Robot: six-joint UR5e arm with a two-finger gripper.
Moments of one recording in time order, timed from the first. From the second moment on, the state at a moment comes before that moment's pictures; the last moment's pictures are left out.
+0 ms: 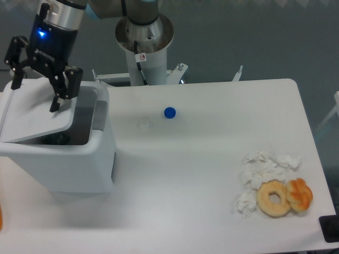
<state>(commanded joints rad) 2.17 -1.53 -1.70 -0.94 1.07 0.47</state>
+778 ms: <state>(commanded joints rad) 2.20 -1.54 -1.74 -0.94 1.07 0.51</state>
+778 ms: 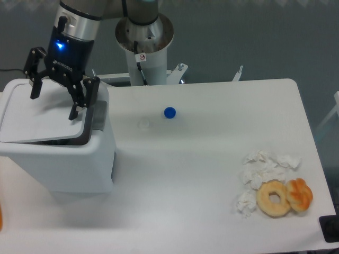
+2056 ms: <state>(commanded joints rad) 2.20 -1.56 -1.75 -0.94 1.07 0.52</state>
